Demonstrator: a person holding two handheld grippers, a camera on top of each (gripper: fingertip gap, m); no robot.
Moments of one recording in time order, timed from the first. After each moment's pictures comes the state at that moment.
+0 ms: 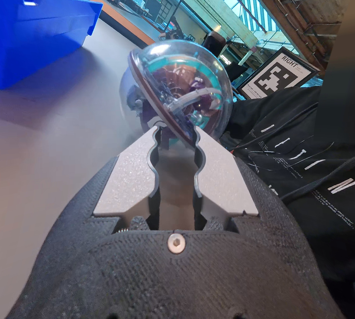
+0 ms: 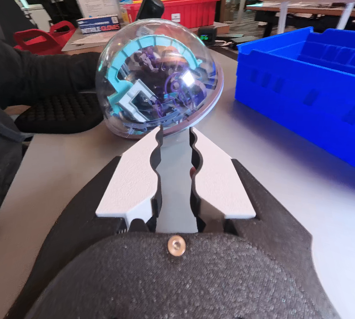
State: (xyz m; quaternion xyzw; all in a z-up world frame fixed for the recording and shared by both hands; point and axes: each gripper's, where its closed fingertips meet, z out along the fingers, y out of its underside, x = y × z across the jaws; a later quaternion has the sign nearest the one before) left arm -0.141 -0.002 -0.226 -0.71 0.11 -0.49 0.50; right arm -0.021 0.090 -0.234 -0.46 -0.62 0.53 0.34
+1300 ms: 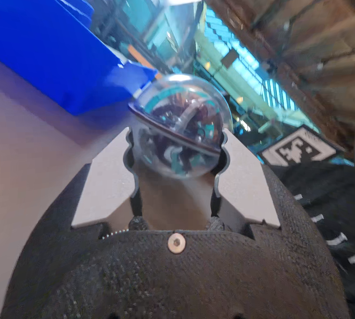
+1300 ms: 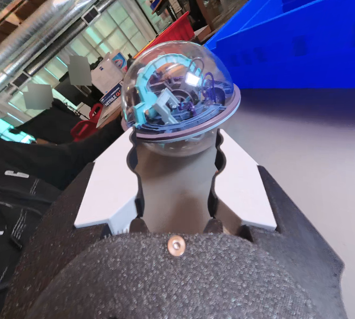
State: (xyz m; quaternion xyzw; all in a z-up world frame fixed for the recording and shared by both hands) left arm -0.179 0.045 -0.212 -0.66 -0.06 -0.46 0.59; right arm -0.040 0.113 -0.220 -0.59 -0.44 0.64 0.21
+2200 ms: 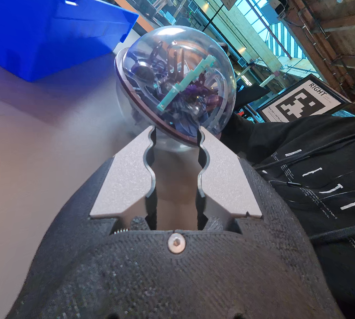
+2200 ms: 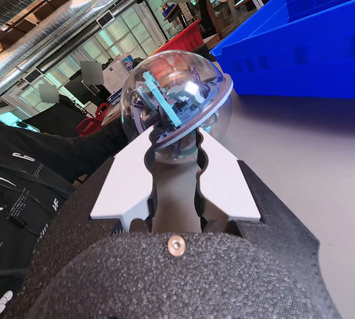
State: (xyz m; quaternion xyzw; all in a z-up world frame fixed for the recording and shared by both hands) left arm -0.140 0.028 -0.234 -0.72 0.03 -0.46 0.51; right arm -0.033 0.117 -0.218 -0.56 -0.45 0.66 0.22
